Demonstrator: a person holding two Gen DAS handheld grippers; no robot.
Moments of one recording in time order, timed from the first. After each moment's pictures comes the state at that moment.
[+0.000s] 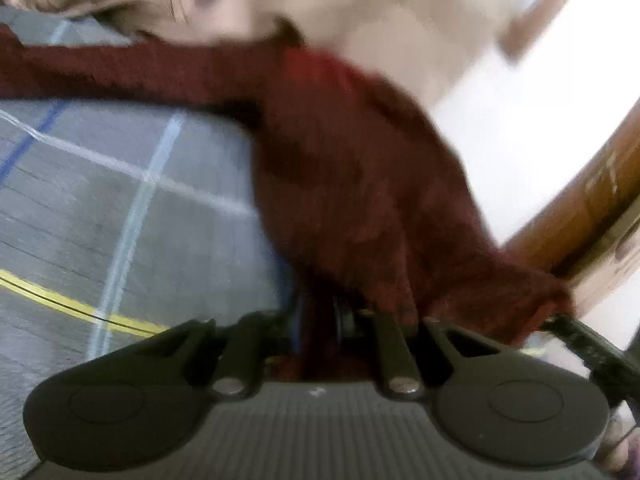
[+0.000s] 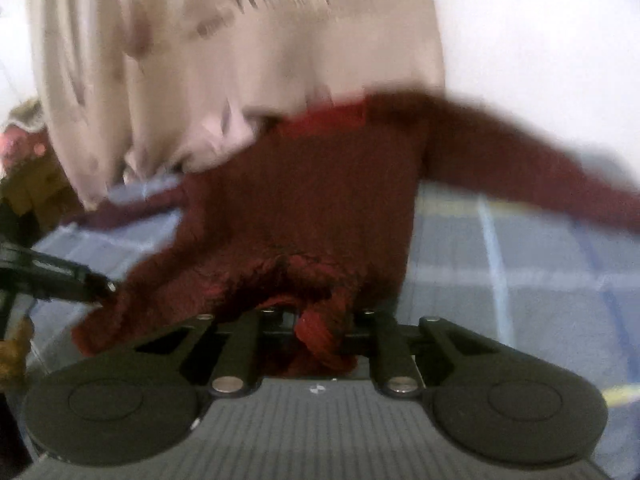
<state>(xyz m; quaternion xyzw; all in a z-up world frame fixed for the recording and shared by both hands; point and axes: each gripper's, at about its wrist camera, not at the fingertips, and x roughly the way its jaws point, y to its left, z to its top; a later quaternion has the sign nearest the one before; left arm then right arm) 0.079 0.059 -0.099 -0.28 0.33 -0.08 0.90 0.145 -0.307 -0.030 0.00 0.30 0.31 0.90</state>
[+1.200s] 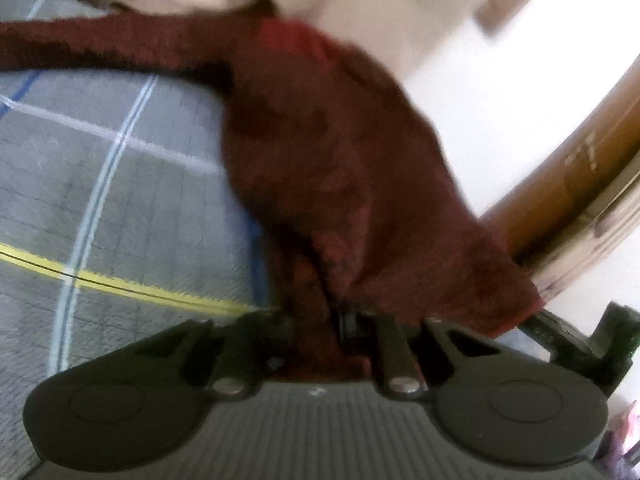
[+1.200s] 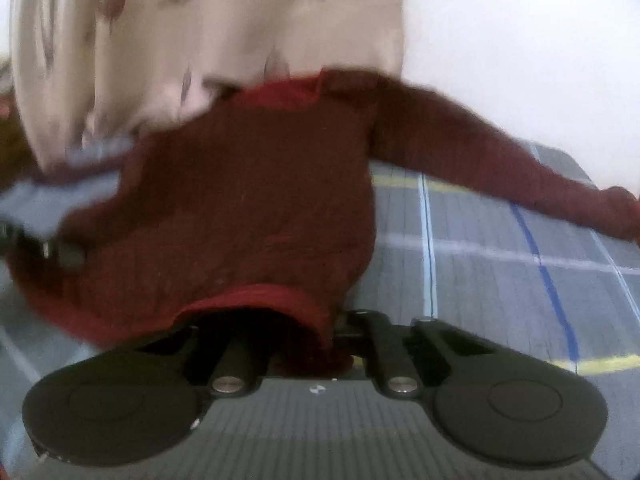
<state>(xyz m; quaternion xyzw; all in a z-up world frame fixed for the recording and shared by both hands) 0.072 0.048 -0.103 -0.28 0.35 -0.13 0.88 0.152 -0.342 -0.061 -0.04 0.32 0.25 0.91</state>
